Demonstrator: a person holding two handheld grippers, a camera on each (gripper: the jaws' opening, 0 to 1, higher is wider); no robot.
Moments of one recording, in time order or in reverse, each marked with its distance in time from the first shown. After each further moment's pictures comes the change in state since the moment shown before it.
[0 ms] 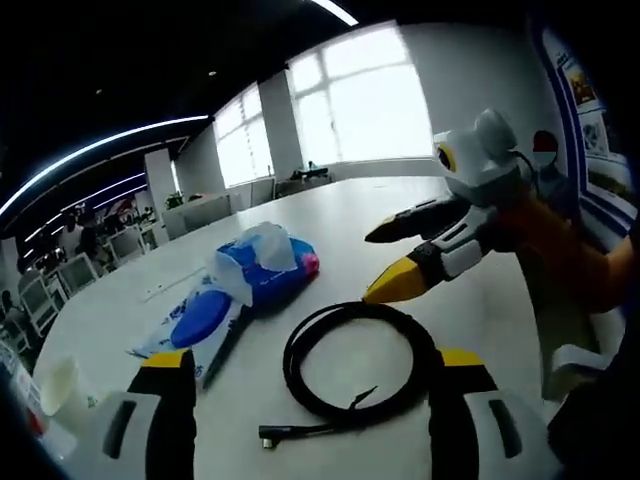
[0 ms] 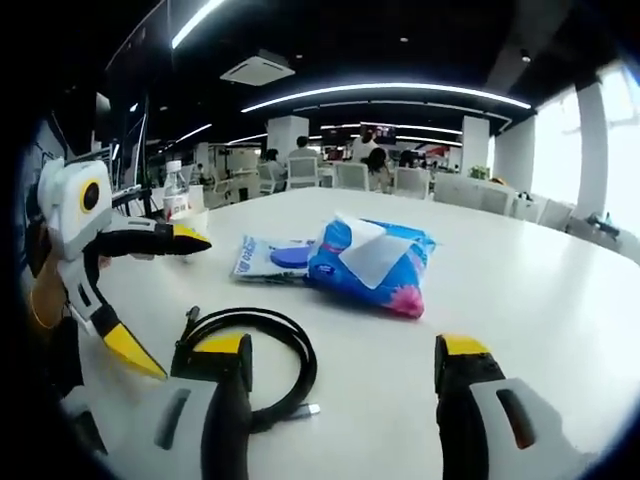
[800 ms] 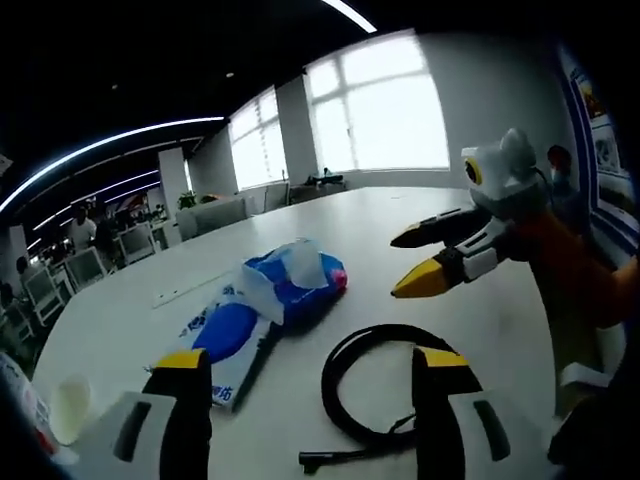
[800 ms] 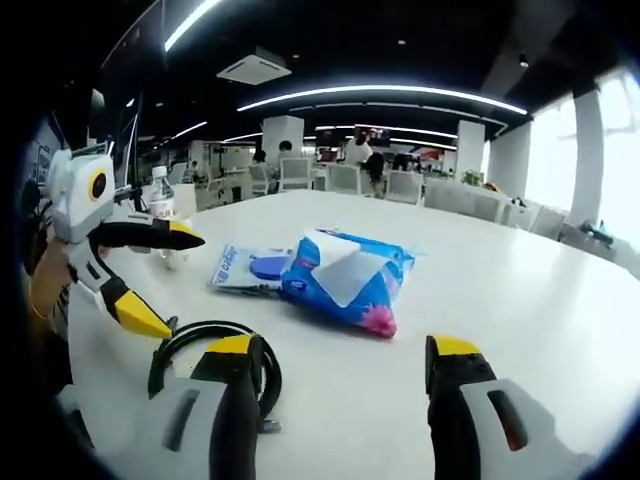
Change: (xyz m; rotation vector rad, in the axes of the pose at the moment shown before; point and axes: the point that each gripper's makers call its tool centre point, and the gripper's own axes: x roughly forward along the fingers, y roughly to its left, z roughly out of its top) left arm 0.020 0.036 0.016 -0.048 0.002 0.048; right arm 0.009 -0.029 0.019 -0.031 -0.004 -0.043
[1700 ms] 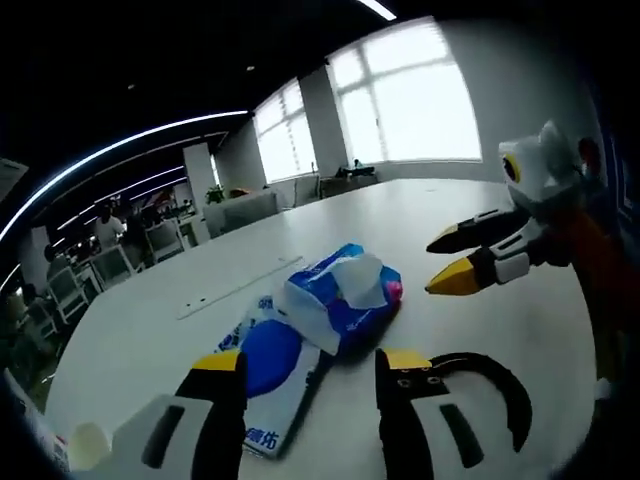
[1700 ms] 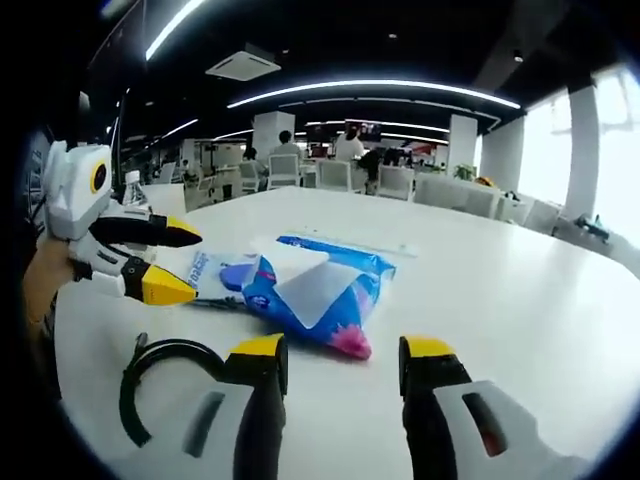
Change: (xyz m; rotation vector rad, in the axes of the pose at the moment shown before) left arm 0.033 0.032 0.017 -0.007 0.035 0.119; right arm 0.026 -0.023 0.007 0.035 0.020 -0.024
